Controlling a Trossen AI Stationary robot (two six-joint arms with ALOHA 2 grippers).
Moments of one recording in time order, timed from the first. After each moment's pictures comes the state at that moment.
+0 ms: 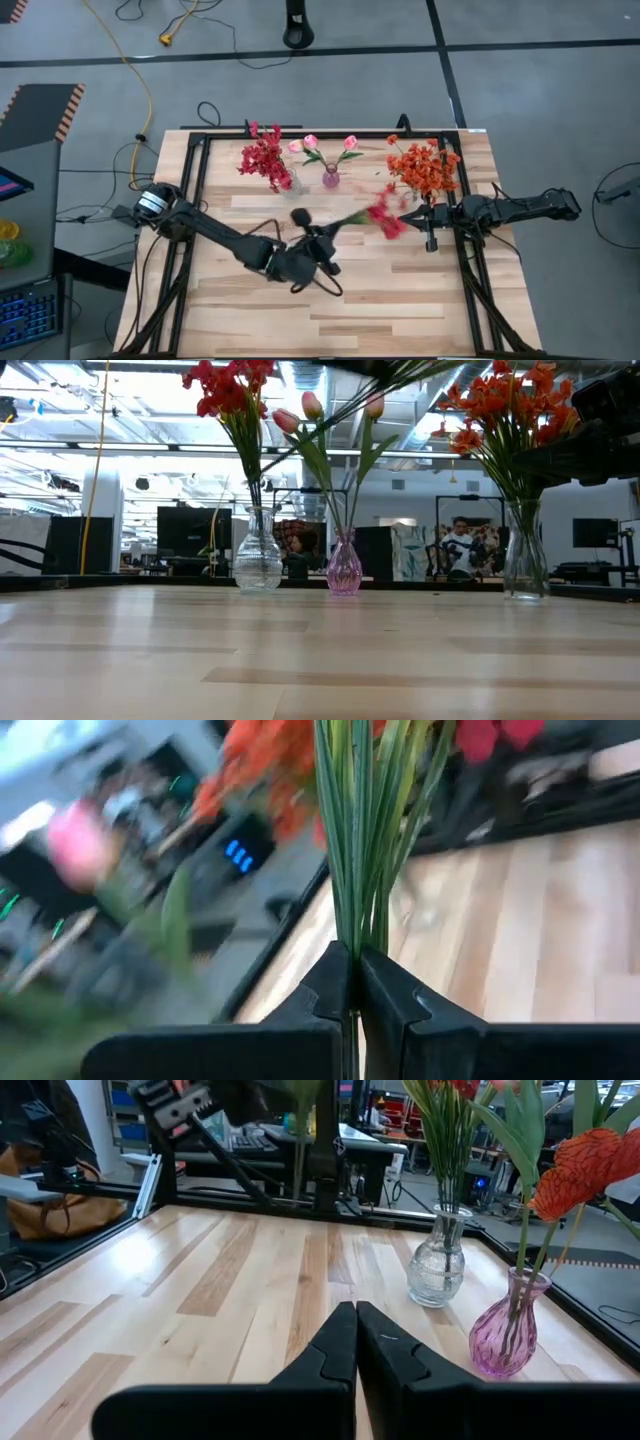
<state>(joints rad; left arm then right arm) -0.38 1.83 1.33 0.10 -1.07 0.17 0.14 0.10 0.01 0.04 0.16 -0.11</state>
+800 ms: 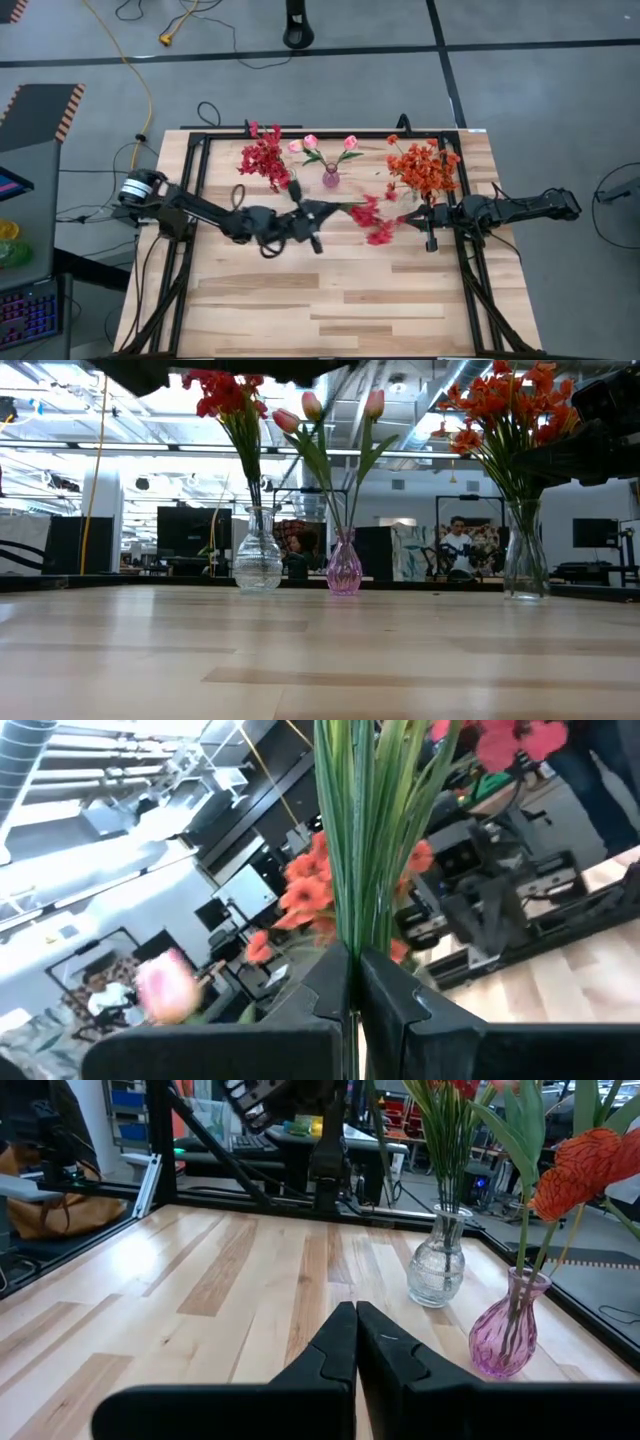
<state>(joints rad) -0.19 1.65 0.86 1.01 -0.53 0.76 0.14 0.10 0.01 0.04 0.16 -0.11</state>
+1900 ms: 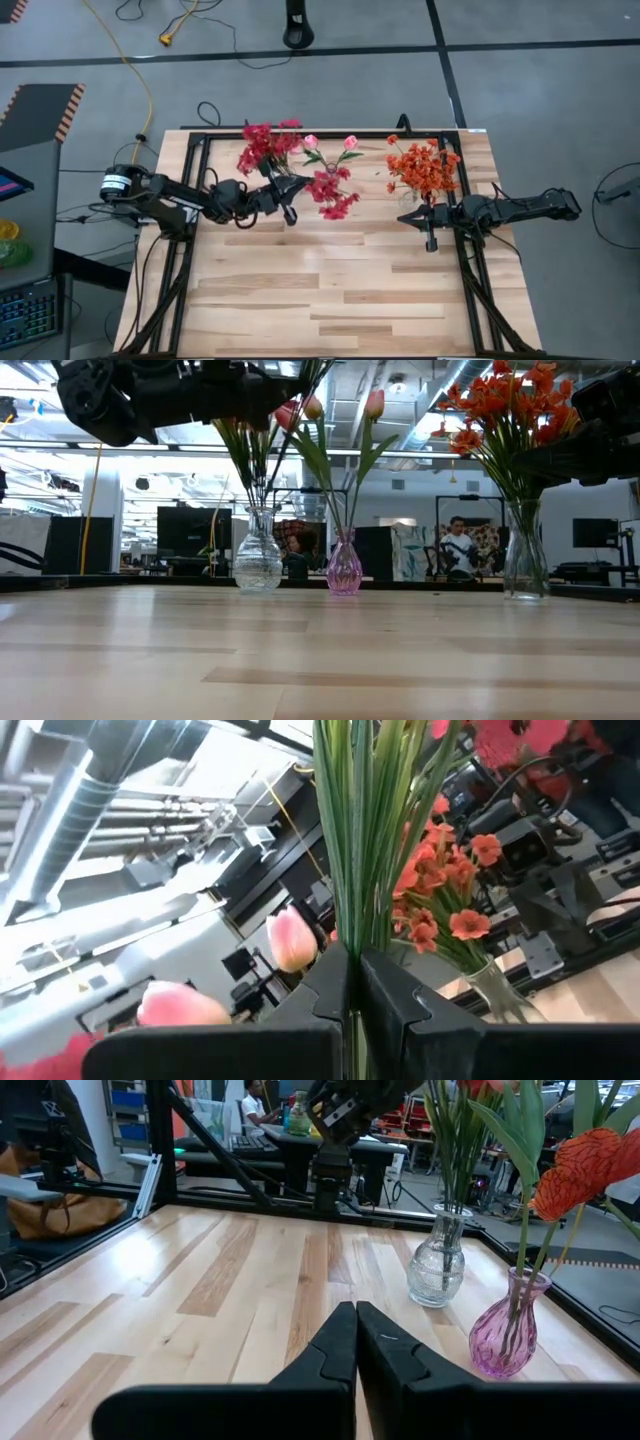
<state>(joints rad) 0.06 1.48 0.52 1.33 -0.20 0.78 0.14 0.10 0.01 0.04 0.16 -0.11</state>
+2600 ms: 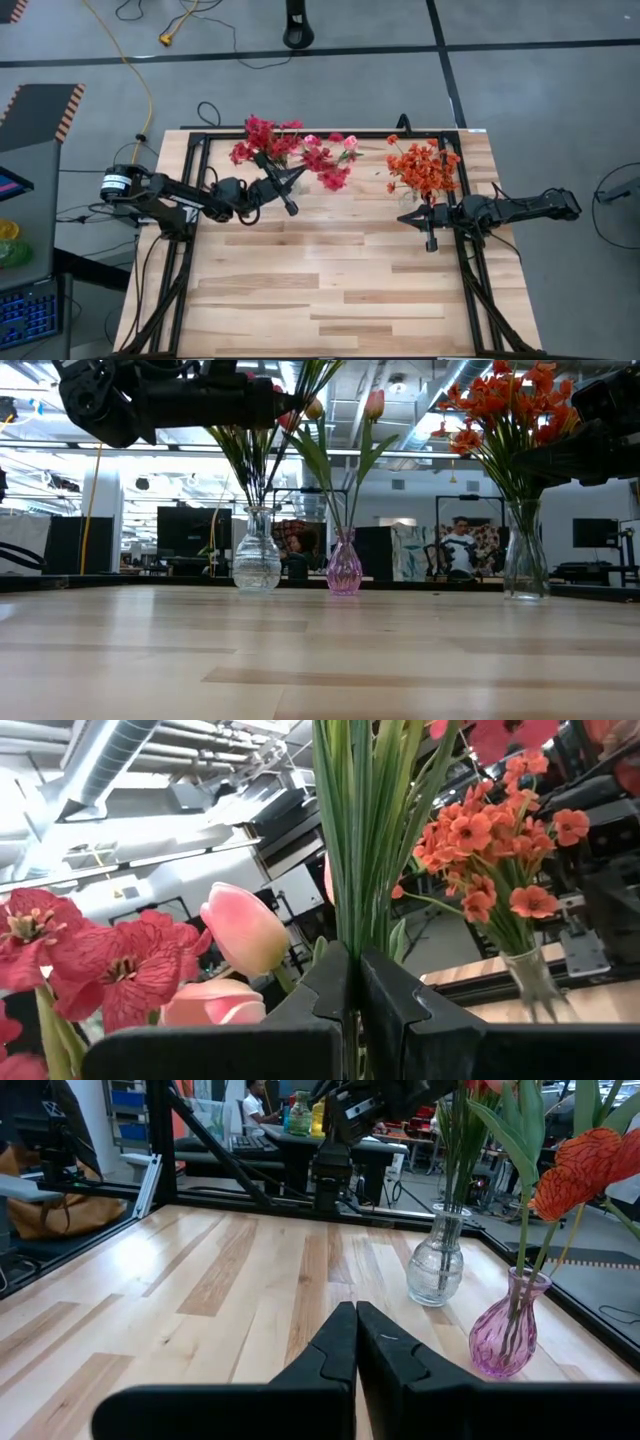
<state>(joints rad) 0.08 1.48 0.52 1.32 -0.38 0.60 0.14 0.10 0.01 0.04 0.16 -0.11</state>
